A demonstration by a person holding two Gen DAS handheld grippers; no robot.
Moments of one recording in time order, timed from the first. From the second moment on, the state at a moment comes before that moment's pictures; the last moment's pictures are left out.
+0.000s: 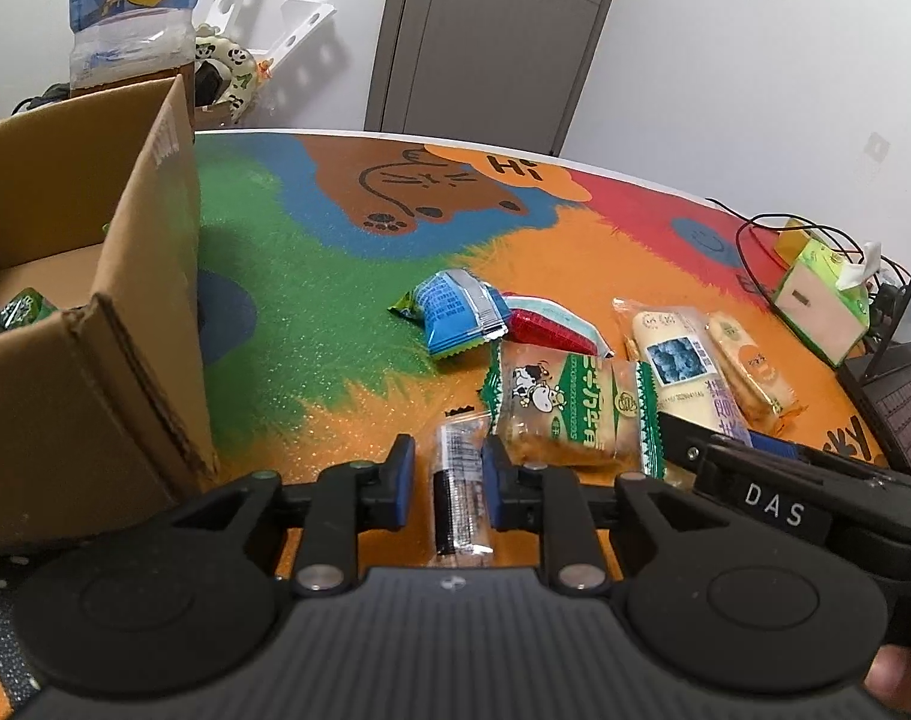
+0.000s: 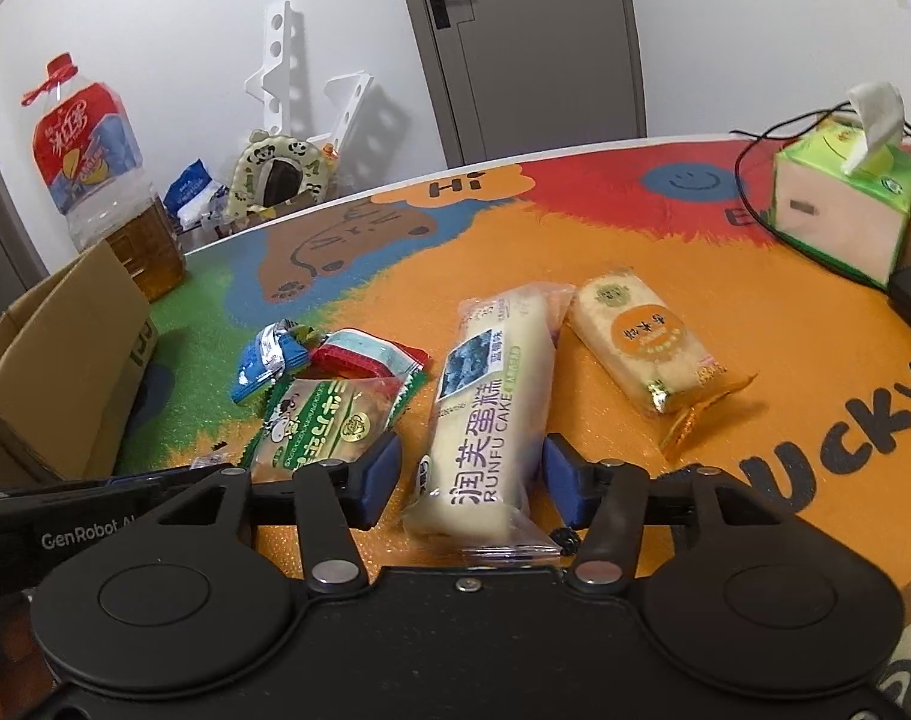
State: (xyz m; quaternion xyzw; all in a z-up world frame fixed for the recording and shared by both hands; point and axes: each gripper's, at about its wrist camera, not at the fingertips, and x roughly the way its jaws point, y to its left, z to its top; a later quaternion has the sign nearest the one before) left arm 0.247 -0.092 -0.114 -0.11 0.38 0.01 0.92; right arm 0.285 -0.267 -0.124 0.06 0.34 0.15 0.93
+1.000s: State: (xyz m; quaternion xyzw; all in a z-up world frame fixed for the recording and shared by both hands) left arm 0.214 -0.073 -0.049 -0.12 0.30 0.00 0.95; right arm 0.258 -0.275 -0.073 0.11 0.28 0.17 0.94
